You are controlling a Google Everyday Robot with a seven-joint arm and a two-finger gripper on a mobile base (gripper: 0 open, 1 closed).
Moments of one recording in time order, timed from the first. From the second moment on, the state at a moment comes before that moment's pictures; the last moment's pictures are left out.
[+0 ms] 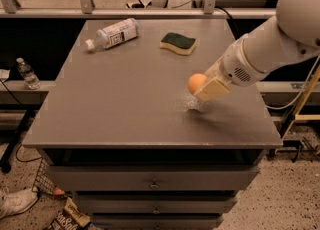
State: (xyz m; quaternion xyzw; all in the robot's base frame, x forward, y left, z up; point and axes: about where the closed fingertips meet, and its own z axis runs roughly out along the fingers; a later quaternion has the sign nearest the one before) arm 0.533 -0.118 0.883 -0.51 0.80 0.08 0.30
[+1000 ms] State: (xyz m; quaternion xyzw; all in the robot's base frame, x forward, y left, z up) arm 0.566 -0.130 0.883 -0.48 0.82 0.08 0.31
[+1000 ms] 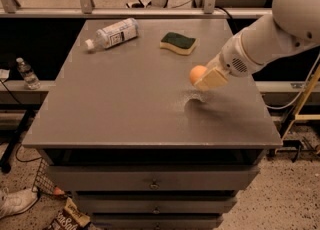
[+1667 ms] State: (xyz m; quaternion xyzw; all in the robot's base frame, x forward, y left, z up) arm 0.637 -0.137 0.885 -0.45 0.83 0.08 0.31
